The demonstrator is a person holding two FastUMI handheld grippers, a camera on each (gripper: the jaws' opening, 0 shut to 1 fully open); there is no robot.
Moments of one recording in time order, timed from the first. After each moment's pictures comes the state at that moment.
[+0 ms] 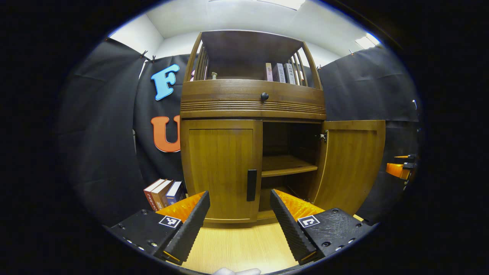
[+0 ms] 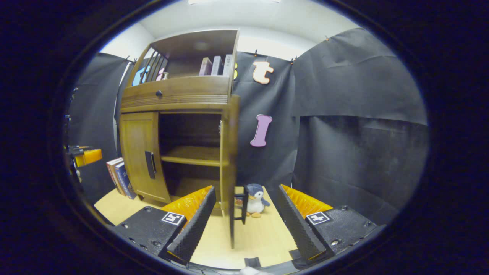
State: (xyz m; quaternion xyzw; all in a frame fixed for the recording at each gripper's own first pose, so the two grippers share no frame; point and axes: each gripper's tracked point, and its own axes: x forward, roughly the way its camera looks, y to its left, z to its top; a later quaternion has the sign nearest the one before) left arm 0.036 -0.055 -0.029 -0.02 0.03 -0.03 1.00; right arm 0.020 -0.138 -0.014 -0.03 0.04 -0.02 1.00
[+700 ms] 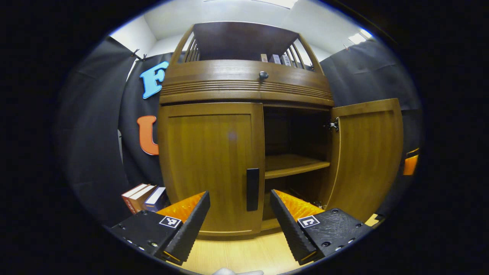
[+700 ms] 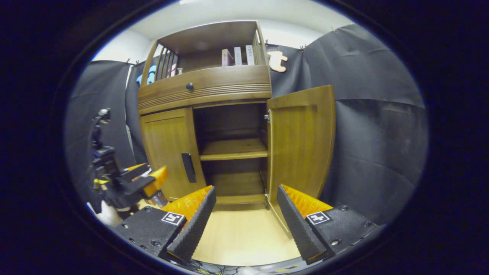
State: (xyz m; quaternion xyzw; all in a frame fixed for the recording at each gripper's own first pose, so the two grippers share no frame) left arm 0.159 -0.074 -0.087 0.00 0.01 -0.05 1.00; right arm 0.024 0.005 -0.040 0.01 0.09 0.03 1.00
